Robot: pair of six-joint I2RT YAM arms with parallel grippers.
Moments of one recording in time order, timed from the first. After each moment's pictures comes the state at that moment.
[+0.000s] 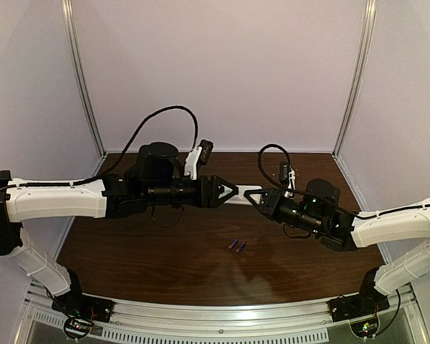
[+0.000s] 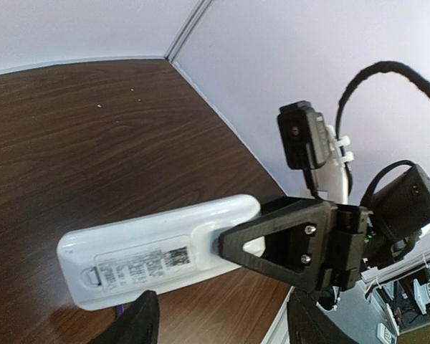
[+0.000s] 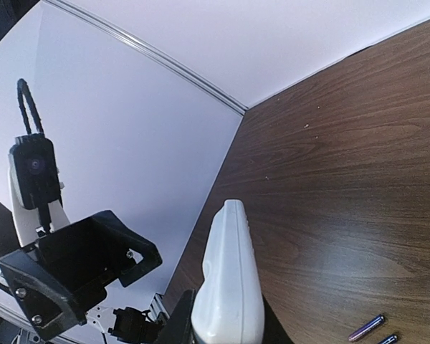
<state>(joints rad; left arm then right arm) -1.02 1.49 1.08 0.09 0.15 -0.61 0.90 1.30 0.56 0.64 -0.01 0.97</state>
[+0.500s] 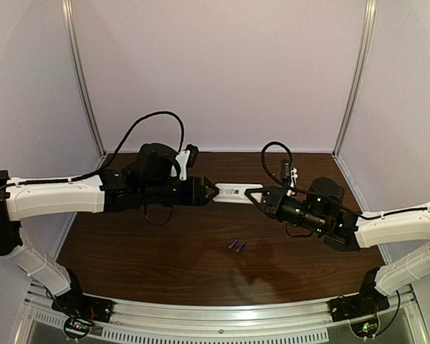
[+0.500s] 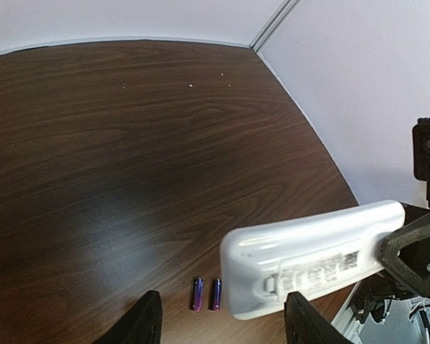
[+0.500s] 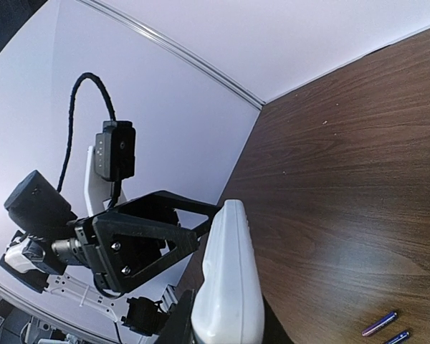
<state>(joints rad) -0.95 1.48 1.08 -0.10 -0.01 -0.61 0.90 1.26 0.56 0.64 -0.05 0.97</state>
